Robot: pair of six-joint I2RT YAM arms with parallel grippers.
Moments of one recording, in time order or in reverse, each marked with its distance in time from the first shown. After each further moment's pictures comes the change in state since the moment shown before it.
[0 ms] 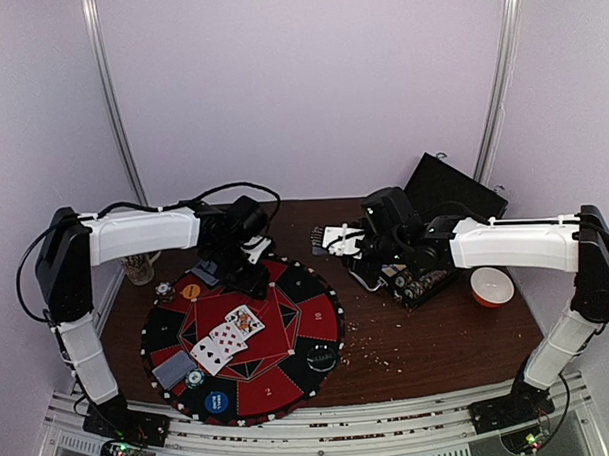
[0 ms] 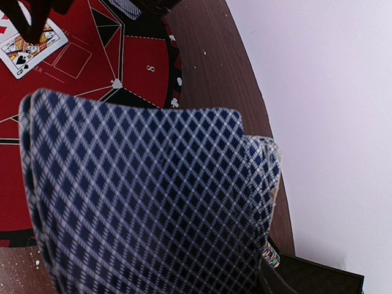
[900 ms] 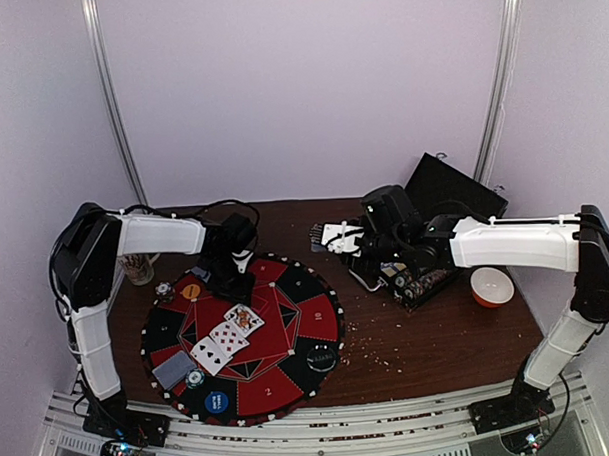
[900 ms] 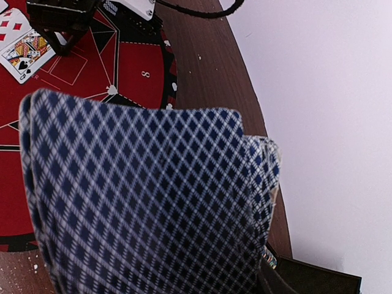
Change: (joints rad) left arm 0.116 0.136 -0.064 0.107 -0.016 -0.093; right arm 0.000 0.000 0.008 0.013 0.000 0.000
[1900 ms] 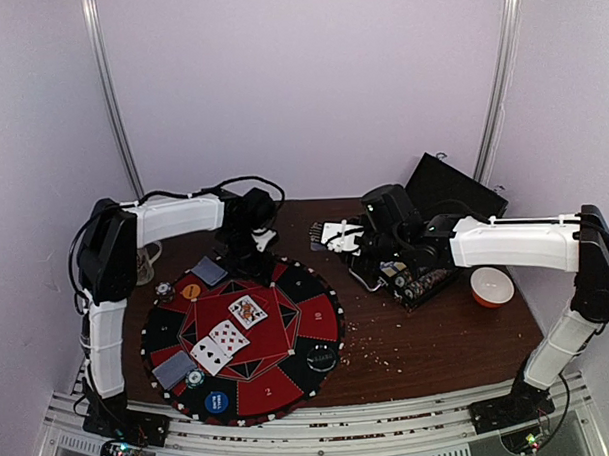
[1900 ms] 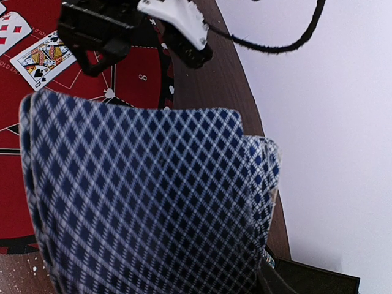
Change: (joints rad) left arm -0.043 0.152 0.384 -0.241 0.006 0.164; right arm 0.000 0.000 0.003 0.006 0.000 0.000
